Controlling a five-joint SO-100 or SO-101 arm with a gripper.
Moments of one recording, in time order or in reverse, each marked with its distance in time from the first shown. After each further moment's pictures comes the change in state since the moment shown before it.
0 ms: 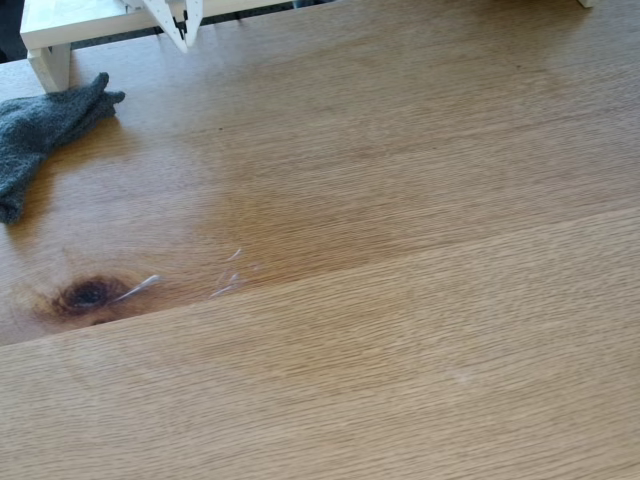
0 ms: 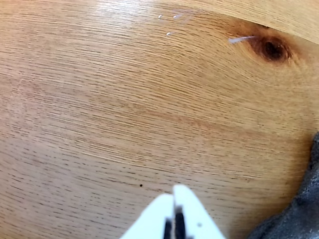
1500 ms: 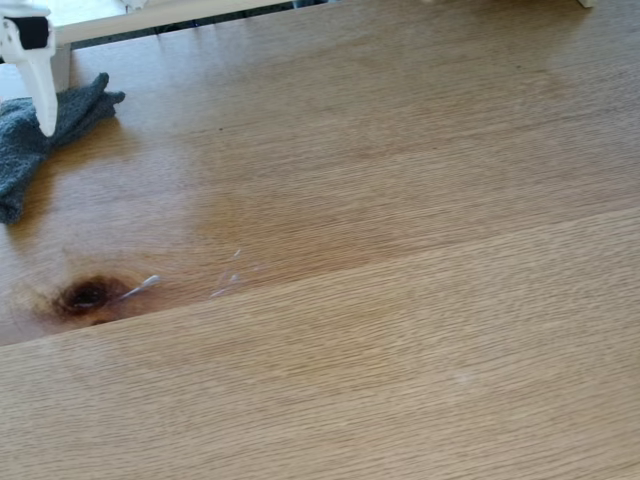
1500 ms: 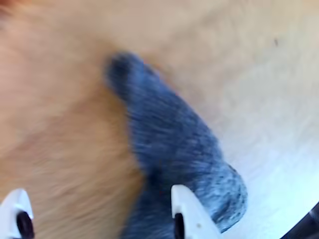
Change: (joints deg) arm 54.5 -89.1 -41.0 -45.3 -10.6
